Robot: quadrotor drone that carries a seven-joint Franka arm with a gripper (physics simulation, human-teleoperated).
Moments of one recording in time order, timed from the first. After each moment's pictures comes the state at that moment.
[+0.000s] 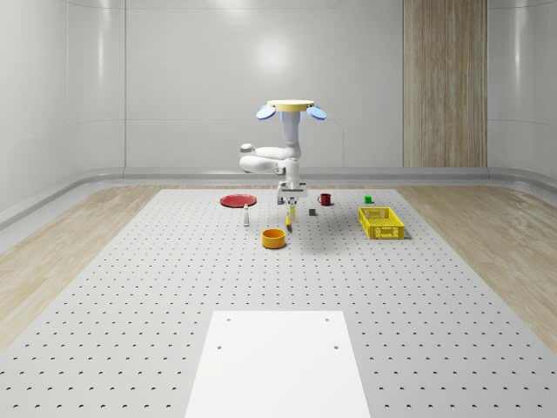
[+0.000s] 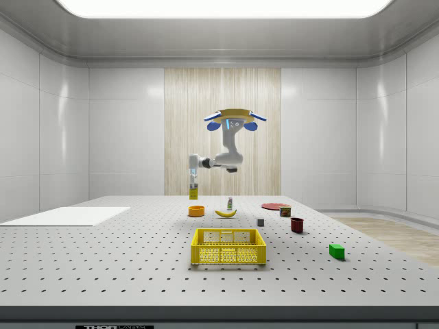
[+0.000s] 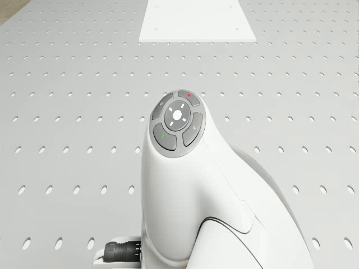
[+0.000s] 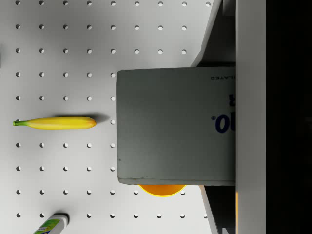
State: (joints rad) arm -1.17 -1.49 1.42 -2.88 -1.74 1.53 1.68
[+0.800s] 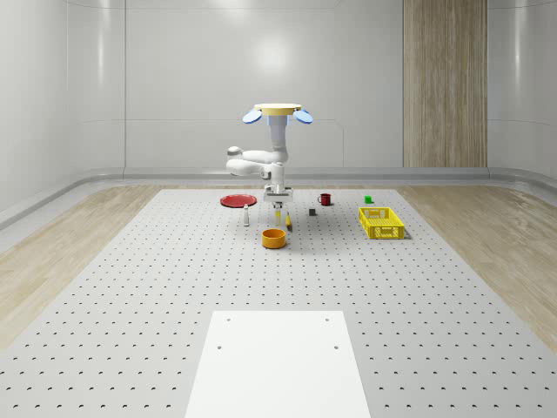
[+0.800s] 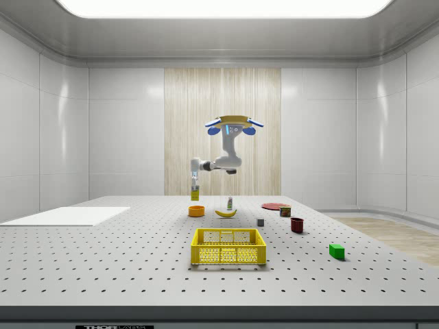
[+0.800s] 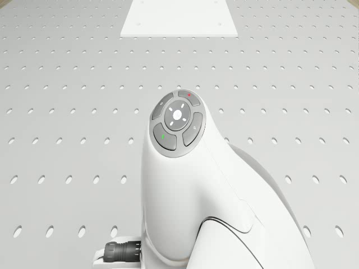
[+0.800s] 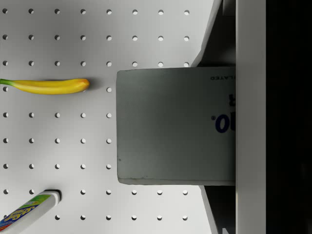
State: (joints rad) arm -1.17 -1.51 1.42 -2.88 -1.73 1.55 1.69
